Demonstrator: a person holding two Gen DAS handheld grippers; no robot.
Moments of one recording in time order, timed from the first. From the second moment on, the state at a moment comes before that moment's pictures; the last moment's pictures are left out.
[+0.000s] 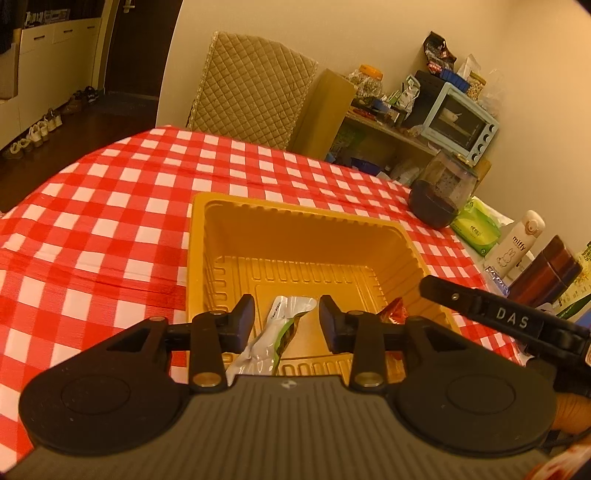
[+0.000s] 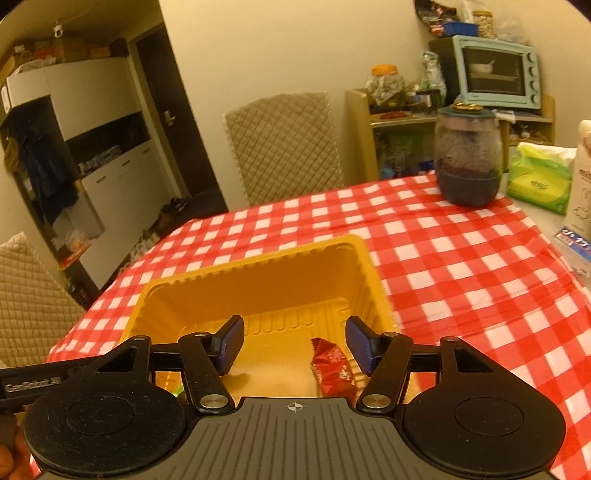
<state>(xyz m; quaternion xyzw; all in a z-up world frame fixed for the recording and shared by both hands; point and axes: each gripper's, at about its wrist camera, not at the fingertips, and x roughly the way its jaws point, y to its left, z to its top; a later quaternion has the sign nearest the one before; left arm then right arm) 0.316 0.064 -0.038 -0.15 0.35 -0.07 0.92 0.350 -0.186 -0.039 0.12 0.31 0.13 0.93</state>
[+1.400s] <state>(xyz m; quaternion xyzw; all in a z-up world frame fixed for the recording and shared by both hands) 0.134 0.041 -0.090 -0.07 0.40 -0.07 0.91 0.154 -0.203 -0.087 0.03 0.38 0.19 0.91</state>
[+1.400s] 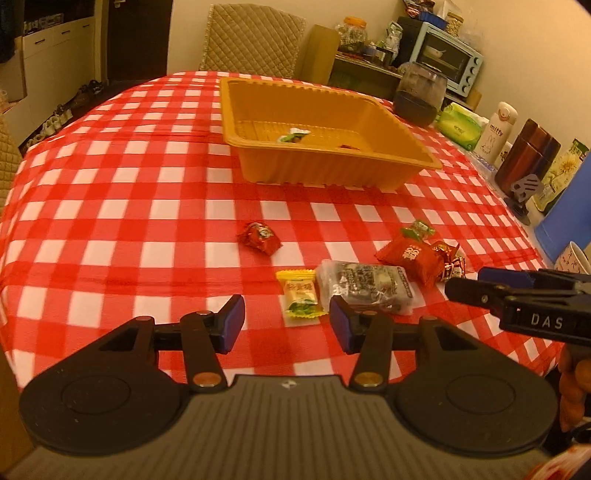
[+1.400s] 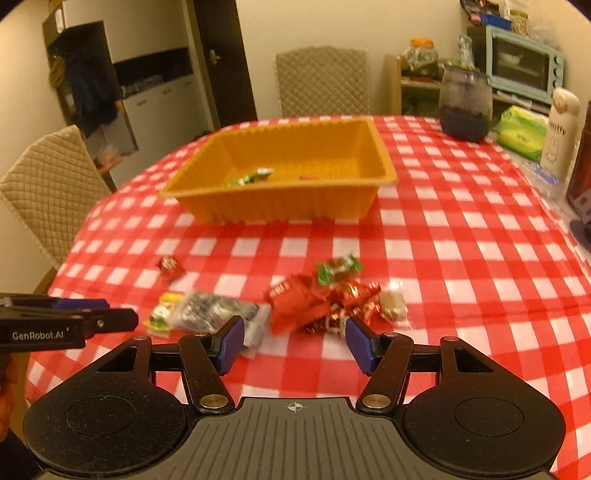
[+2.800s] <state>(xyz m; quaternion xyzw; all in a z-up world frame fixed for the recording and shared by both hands) 0.142 0.064 -0.100 -0.06 0.40 -0.03 0.91 0.167 -0.141 -0.111 -0.04 0.41 0.31 0.86</state>
